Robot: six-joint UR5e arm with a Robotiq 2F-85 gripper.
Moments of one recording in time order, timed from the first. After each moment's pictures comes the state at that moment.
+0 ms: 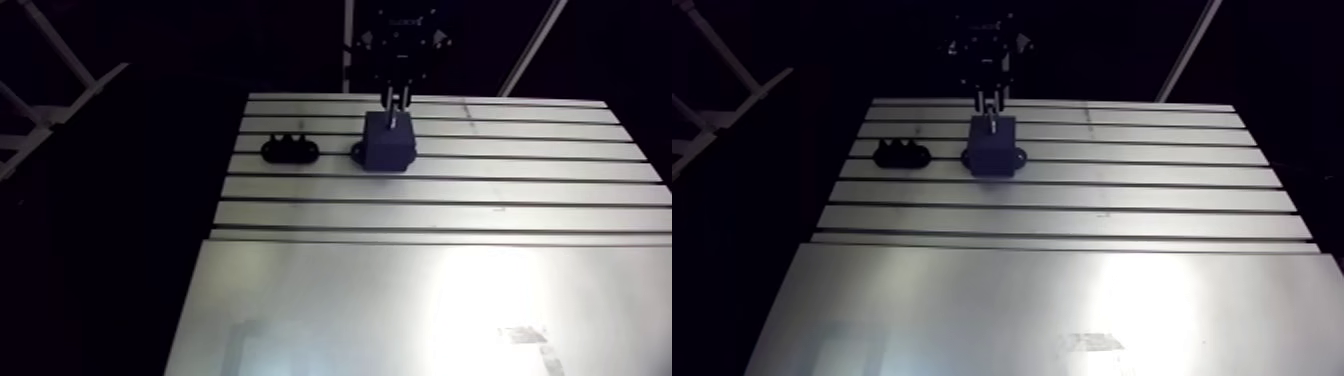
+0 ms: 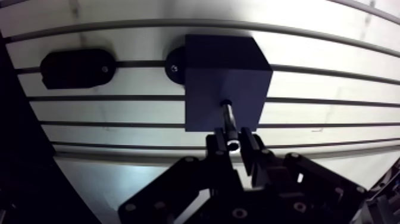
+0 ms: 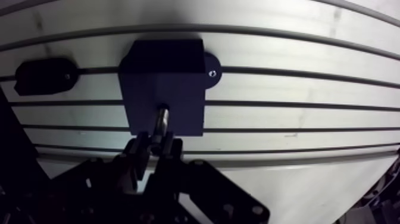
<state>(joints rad) 0.00 -1.05 1.44 -1.59 -1.60 -1.61</state>
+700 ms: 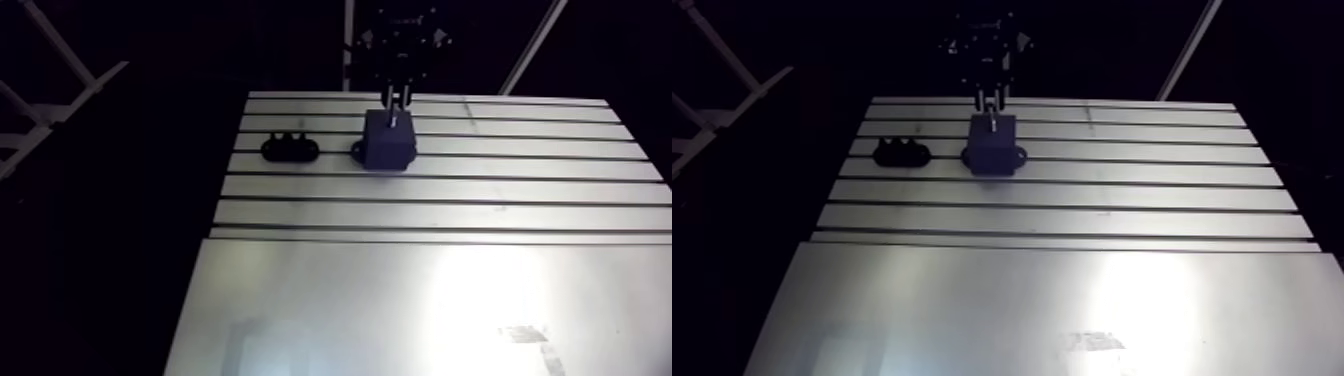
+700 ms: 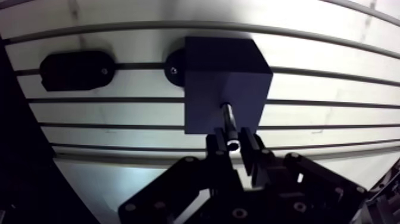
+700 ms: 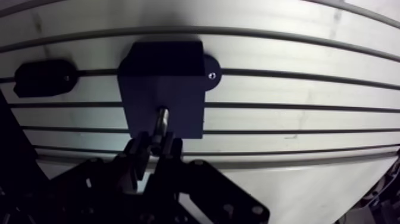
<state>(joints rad) 0.00 -1.05 1.43 -1.60 -1.60 -1.61</state>
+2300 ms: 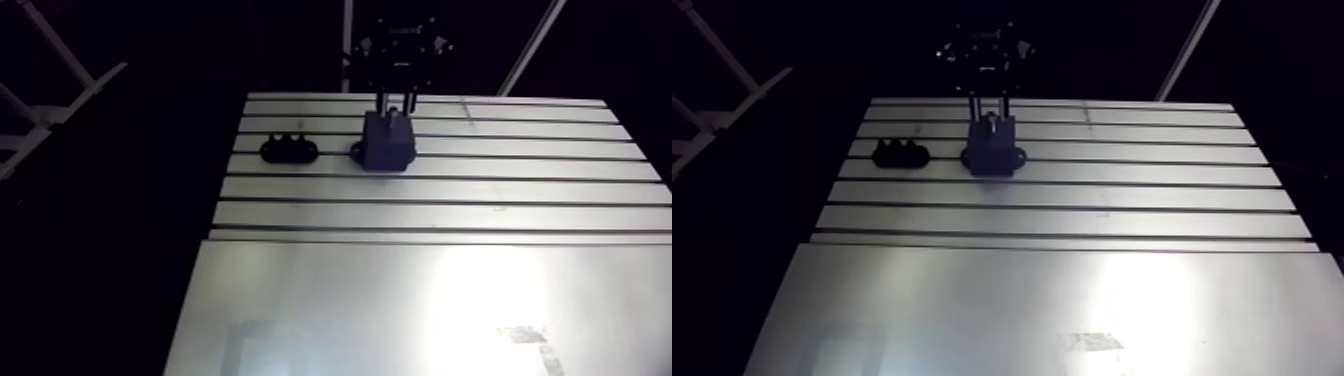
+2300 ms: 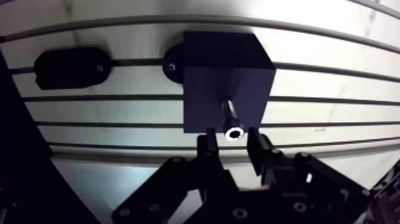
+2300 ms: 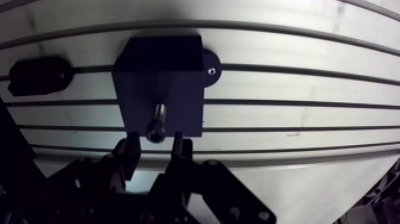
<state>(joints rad) -0.01 -1.05 1.46 -1.60 -1.60 -1.60</state>
